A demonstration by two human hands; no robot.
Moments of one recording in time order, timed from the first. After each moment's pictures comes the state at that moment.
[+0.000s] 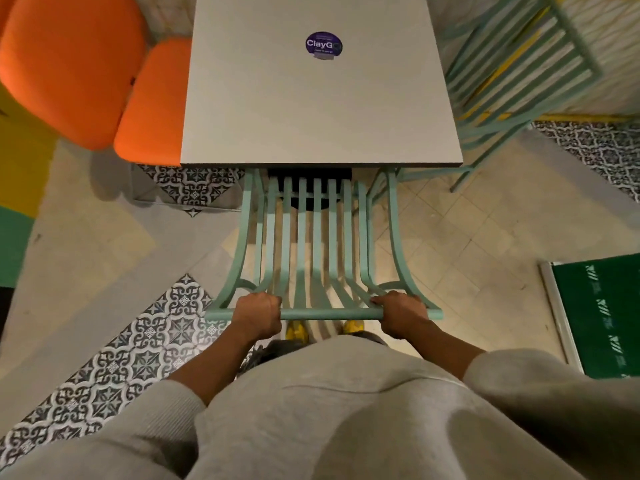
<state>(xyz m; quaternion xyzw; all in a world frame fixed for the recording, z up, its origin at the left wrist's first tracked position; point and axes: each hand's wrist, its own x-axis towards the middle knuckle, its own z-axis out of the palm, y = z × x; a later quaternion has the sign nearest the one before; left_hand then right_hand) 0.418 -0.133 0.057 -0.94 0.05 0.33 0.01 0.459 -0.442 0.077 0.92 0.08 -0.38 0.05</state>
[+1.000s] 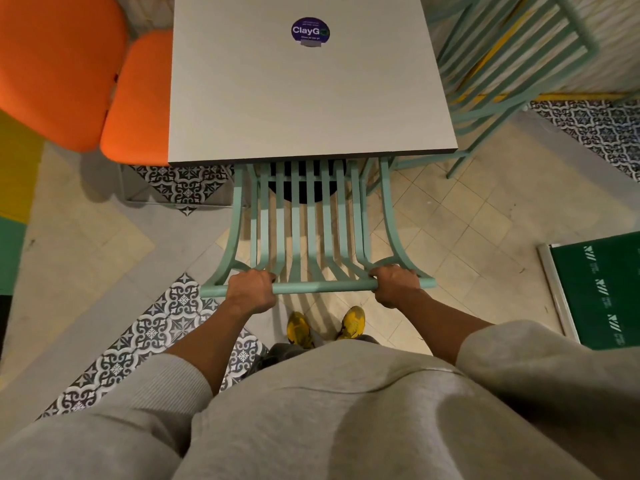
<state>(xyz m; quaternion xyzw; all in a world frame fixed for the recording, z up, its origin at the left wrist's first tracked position) 0.457 -0.125 0.060 -0.95 -0.01 0.31 -0.03 0.497 -0.433 0.069 0.93 0.04 -0.36 0.04</state>
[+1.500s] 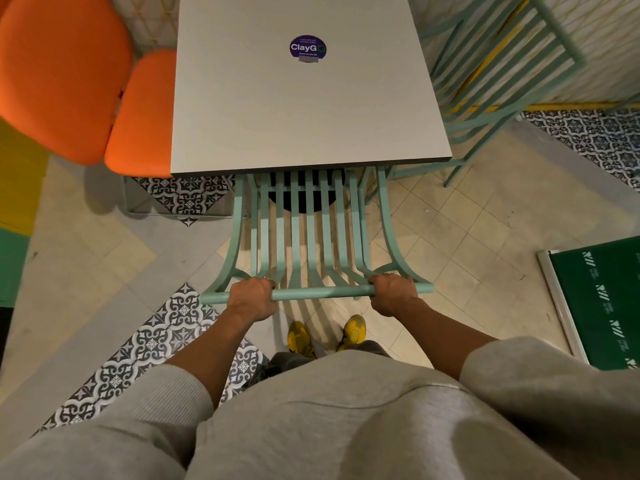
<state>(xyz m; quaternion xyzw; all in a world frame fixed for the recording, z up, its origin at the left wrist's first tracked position) 0.454 -0.131 0.075 -0.95 0.00 0.32 -0.01 0.489 -0.428 0.072 0.93 0.04 -0.35 0.05</state>
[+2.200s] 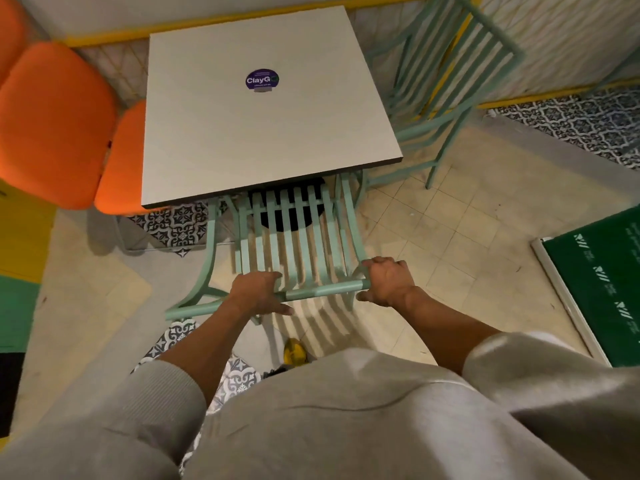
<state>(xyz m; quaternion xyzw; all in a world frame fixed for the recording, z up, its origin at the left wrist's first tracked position) 0.476 -0.239 0.137 -0.93 0.02 0.36 -0.02 0.491 -0.524 0.115 0.95 0.07 -0.30 -0.03</state>
